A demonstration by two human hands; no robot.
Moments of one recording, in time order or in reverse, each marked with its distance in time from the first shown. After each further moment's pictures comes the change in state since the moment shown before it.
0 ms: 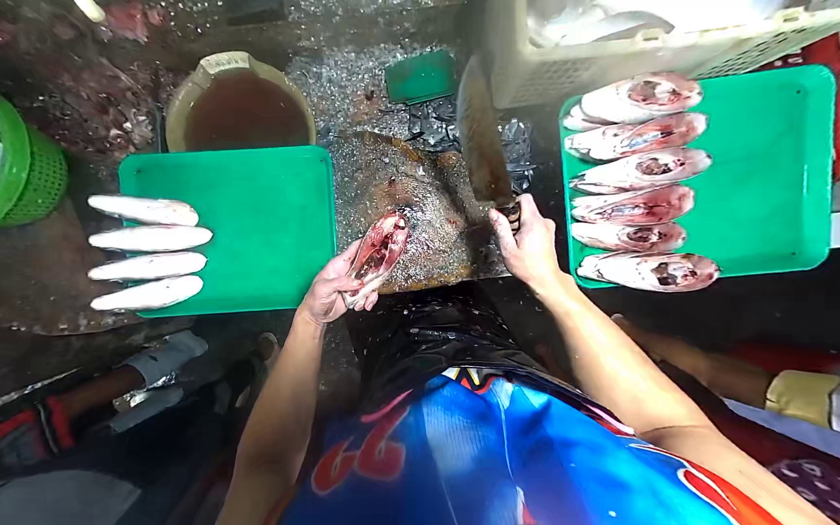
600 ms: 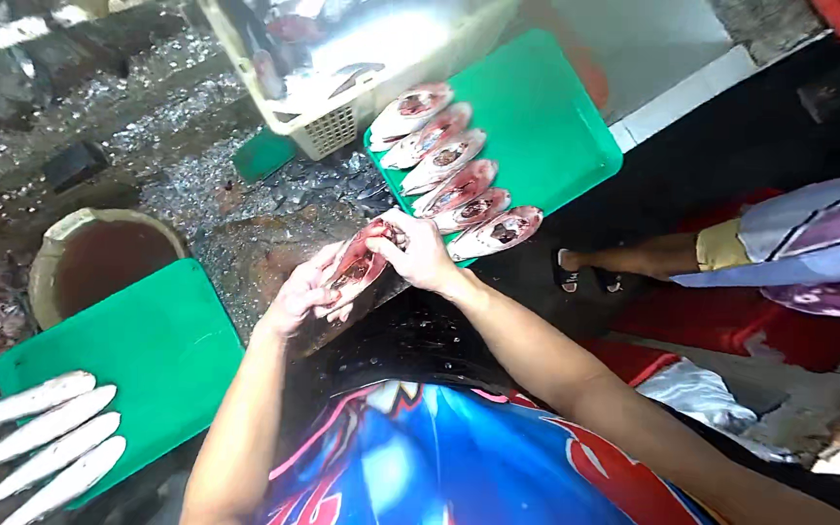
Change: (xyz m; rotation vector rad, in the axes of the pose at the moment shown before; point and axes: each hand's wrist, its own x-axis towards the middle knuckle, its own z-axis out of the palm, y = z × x) left_hand 0.169 -0.011 0.137 0.401 -0.300 -0.292; right_hand -0.014 0.023 -0.083 0.628 0.244 -0.190
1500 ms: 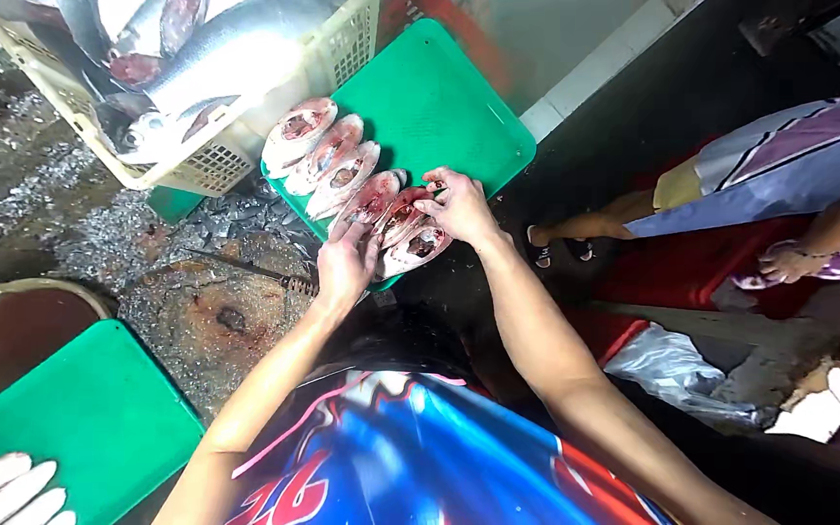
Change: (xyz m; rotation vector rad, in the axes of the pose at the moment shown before) left_hand 0.200 -0.071 0.113 1.420 0.492 0.223; right_hand -0.007 0.105 -0.213 -0.486 0.101 0.551
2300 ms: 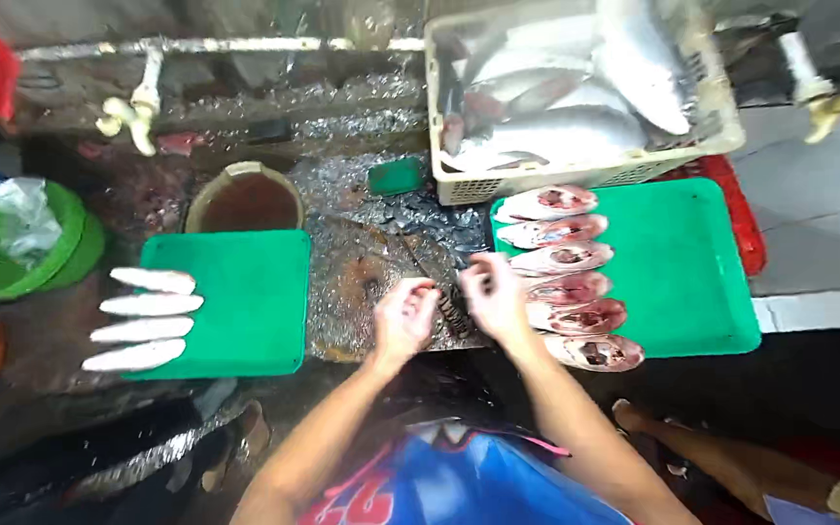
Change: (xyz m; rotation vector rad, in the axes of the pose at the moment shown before) left_hand -0.131 -0.084 -0.130 -0.400 0.637 -0.346; right_hand -0.051 -0.195 0.163 -0.055 -0.252 -0.427
